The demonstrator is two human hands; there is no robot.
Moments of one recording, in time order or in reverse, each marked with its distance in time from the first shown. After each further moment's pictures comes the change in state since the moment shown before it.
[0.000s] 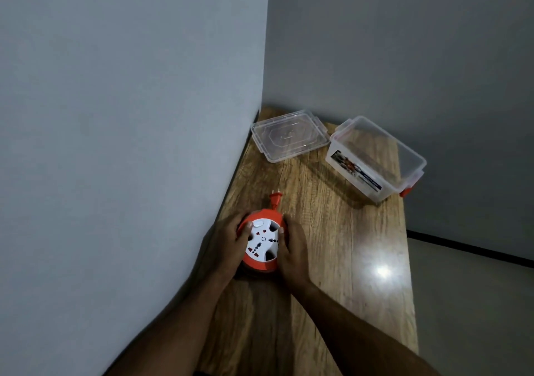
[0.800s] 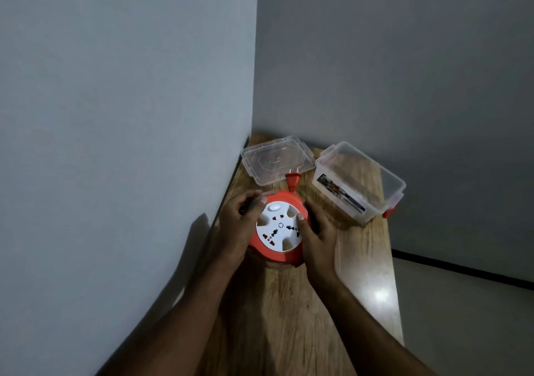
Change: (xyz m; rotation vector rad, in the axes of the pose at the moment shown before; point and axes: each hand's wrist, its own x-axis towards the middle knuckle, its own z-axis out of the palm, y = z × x) left_hand 0.034 0.110 0.001 -0.460 0.132 -0.009; right_hand 0.041 -0.084 -0.083 0.462 0.176 0.028
